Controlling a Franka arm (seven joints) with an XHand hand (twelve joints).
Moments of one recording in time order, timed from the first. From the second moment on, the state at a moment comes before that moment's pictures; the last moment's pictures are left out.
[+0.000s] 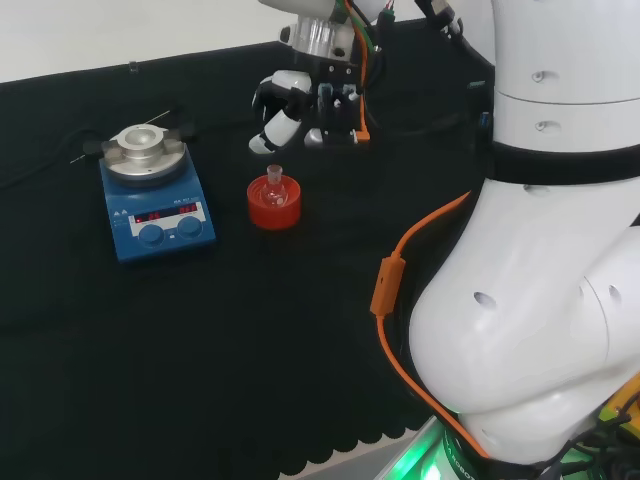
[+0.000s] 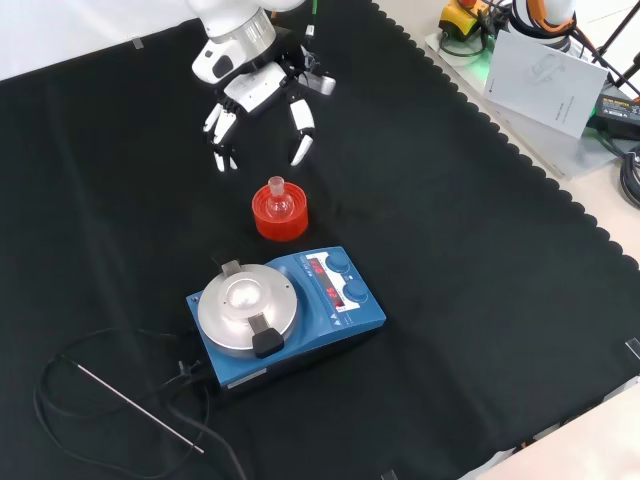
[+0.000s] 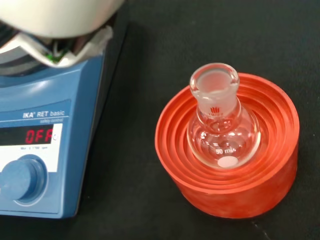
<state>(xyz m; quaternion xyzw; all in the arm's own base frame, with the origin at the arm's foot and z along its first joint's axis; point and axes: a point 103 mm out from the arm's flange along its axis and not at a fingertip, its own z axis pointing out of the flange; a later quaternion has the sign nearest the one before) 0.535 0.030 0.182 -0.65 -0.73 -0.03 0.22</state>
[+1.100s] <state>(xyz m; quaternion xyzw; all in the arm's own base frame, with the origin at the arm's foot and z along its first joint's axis) 0.528 0.015 0.144 -0.65 -0.73 -0.02 0.22</state>
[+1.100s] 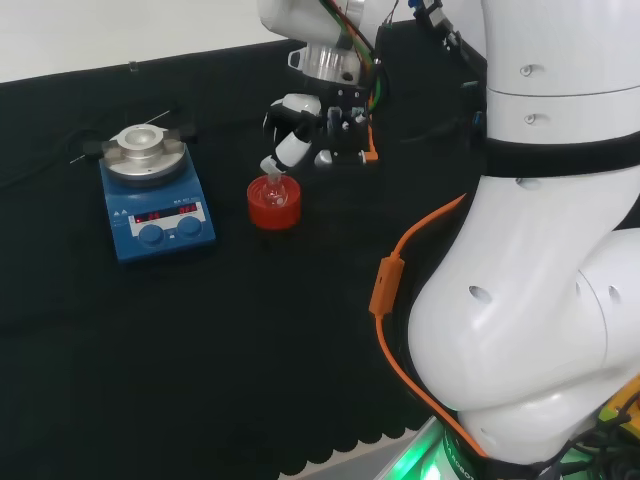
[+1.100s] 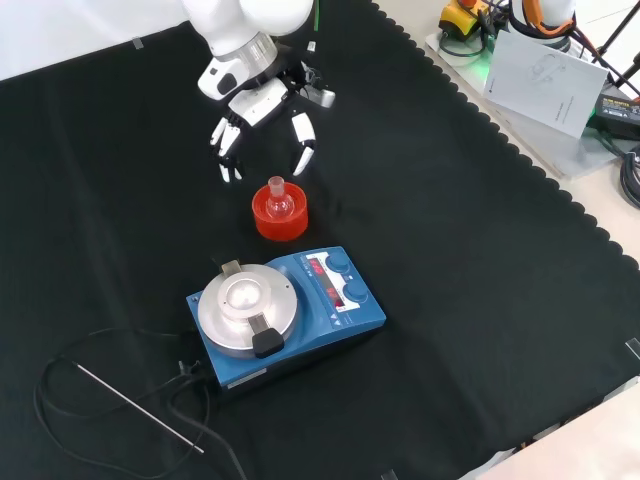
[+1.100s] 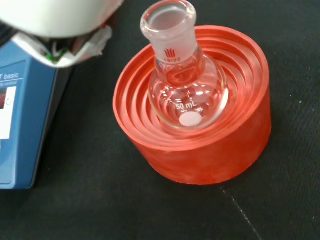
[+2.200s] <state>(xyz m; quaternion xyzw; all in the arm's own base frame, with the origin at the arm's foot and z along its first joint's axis) 0.517 0.019 0.121 -0.65 -0.73 -0.01 0.23</state>
